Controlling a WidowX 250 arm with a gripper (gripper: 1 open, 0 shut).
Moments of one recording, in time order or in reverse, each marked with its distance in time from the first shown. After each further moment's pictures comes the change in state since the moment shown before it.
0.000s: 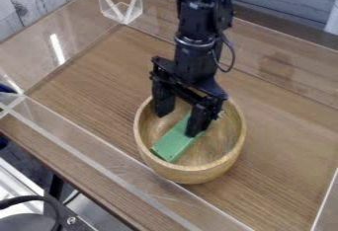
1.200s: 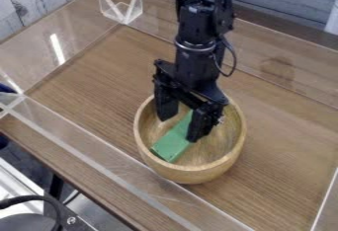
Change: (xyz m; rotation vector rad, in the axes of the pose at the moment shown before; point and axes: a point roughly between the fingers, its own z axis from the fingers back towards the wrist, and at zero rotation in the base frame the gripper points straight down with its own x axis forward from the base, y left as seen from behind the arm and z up) arm -0.002 -0.012 -0.005 -0.010 -0.008 -0.082
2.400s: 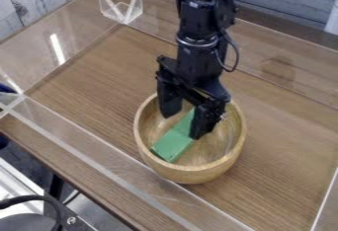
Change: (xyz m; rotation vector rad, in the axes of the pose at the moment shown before) arm 0.002 -0.002 0.005 -0.009 -0.025 -0.027
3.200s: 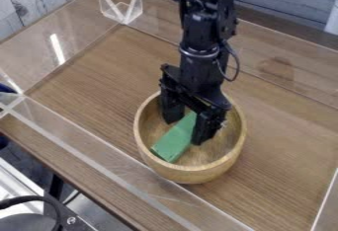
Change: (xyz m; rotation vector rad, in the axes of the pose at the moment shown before) arm 0.007 0.002 -0.015 0.000 0.006 -0.011
